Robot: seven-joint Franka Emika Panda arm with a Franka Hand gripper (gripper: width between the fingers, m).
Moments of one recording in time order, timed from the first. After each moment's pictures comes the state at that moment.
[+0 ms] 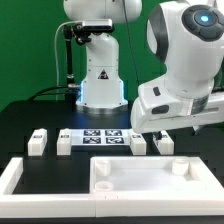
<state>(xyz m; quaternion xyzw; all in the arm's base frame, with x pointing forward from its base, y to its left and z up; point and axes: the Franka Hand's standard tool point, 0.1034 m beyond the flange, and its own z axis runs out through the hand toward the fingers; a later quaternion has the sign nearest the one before) 0.484 0.118 0.055 -0.95 -0.04 0.29 0.05</state>
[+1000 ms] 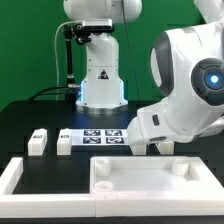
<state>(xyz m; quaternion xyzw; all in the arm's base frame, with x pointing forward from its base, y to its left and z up) 0.456 0.110 0.027 -0.90 -0.03 0.44 0.03</state>
